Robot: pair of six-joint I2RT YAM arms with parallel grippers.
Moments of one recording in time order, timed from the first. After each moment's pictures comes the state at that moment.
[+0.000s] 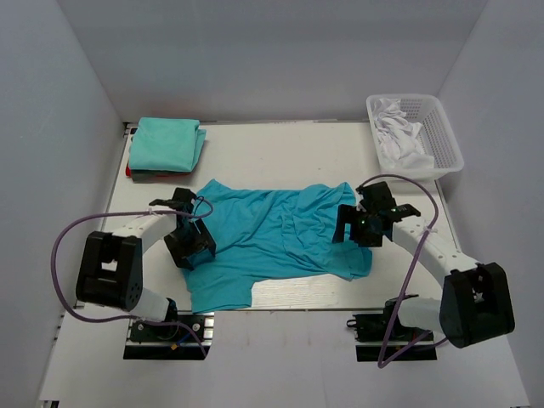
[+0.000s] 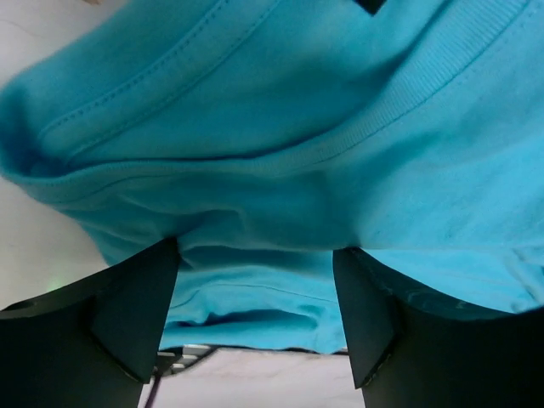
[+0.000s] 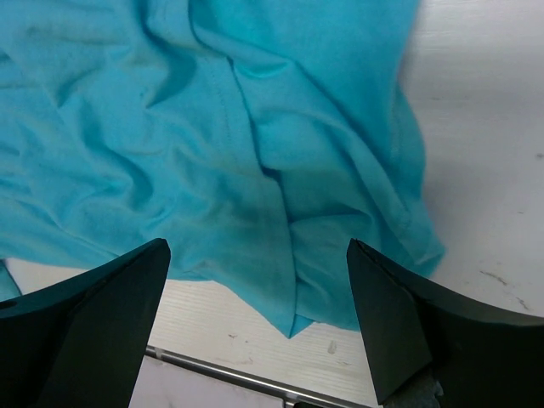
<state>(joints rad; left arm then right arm) -0.19 1.44 0.75 -0.78 0.07 -0.69 0.31 1.23 0.74 -0.62 -0.16 0.36</state>
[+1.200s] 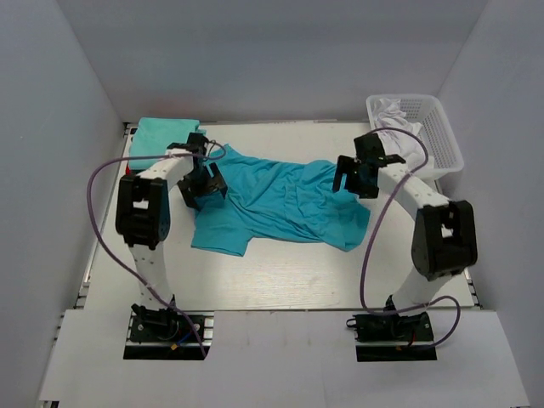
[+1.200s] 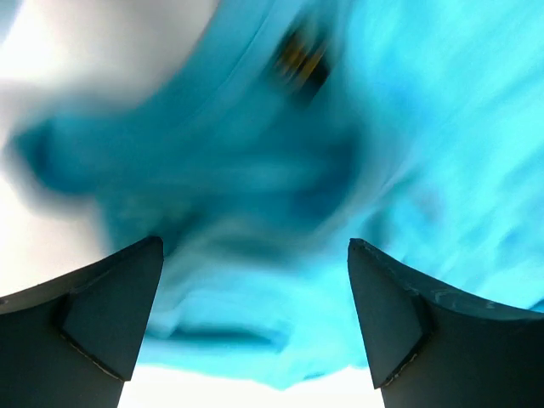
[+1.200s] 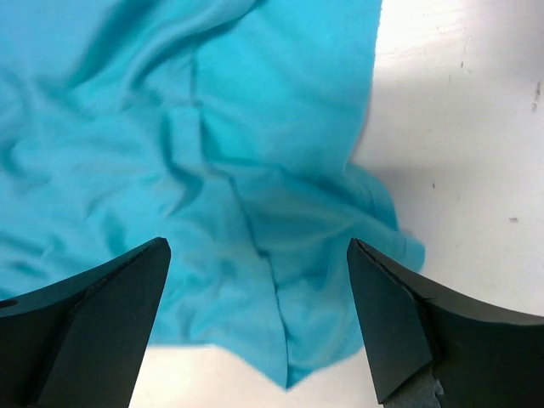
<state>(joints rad) -0.17 2.07 1.57 -0.85 0.01 -0.59 0.25 1.73 1.26 -0.58 0.02 0.38</state>
